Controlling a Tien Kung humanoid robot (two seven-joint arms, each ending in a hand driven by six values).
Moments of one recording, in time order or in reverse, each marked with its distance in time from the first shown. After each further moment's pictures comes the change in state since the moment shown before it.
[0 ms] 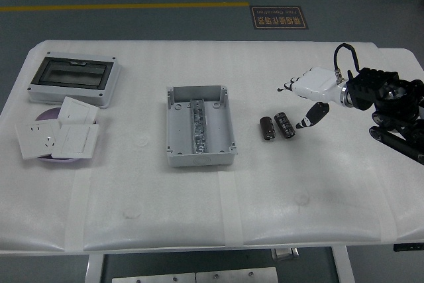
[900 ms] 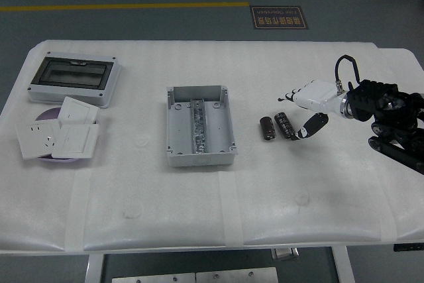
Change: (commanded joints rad) left arm -0.012 0.015 -0.046 0.000 -0.011 -0.067 -0.017; right arm -0.035 0.003 -0.042 -0.015 0.078 -0.038 -0.022
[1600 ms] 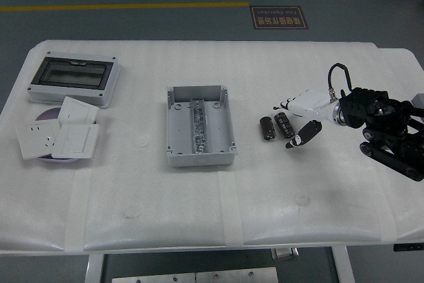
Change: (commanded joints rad) left arm 0.011 -0.004 0.011 0.000 0.150 0.005 0.010; right arm -0.036 0.049 0.022 -0.041 0.006 0.030 0.001
